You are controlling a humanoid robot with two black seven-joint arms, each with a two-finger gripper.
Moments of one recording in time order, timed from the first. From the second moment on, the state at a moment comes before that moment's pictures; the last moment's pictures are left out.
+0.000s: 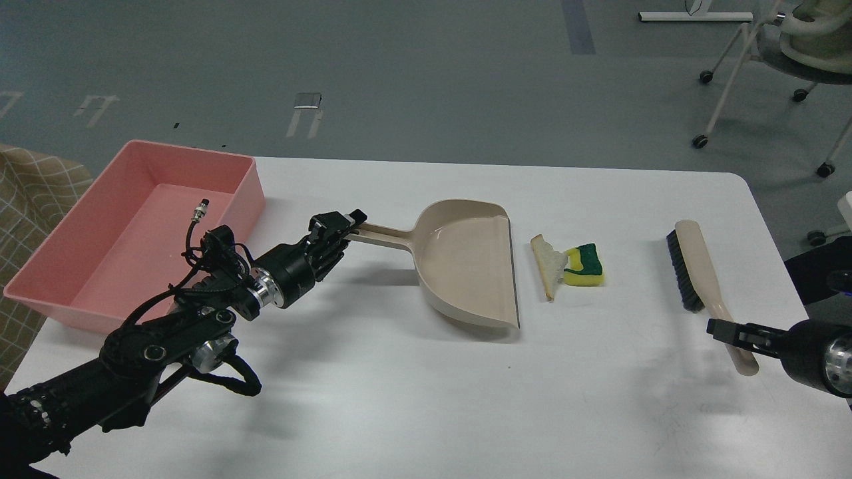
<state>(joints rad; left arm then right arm) -0.53 0.39 -0.50 -0.95 0.77 -0.10 -0.46 0.12 -0.91 1.01 1.54 -1.57 0.49 -0.19</state>
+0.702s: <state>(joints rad) -0.52 0.39 -0.50 -0.94 0.77 -0.10 -0.47 0.12 -0.89 1.01 1.56 -1.57 0.49 -0.17</state>
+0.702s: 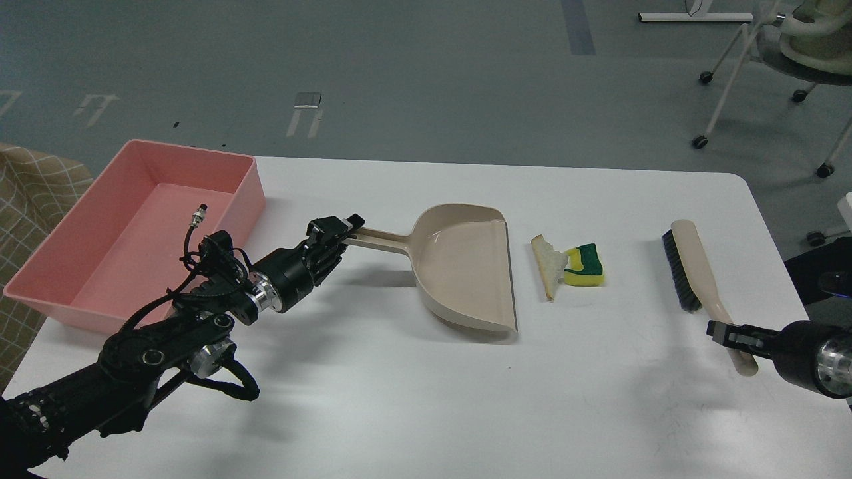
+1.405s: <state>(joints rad) -0.51 0.39 -0.50 -0.94 0.77 -0.07 -0.47 0.31 -0.68 0.84 1.58 -1.57 0.49 -0.19</state>
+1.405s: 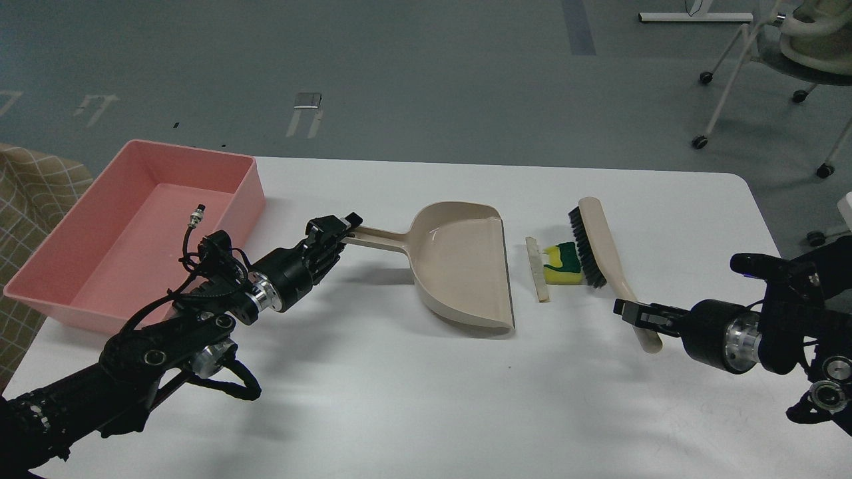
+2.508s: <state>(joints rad) -0.50 0.42 -0.61 -0.97 0.66 -0.07 -0.49 0.40 -0.65 0.92 1.50 -1.53 0.49 -0.18</state>
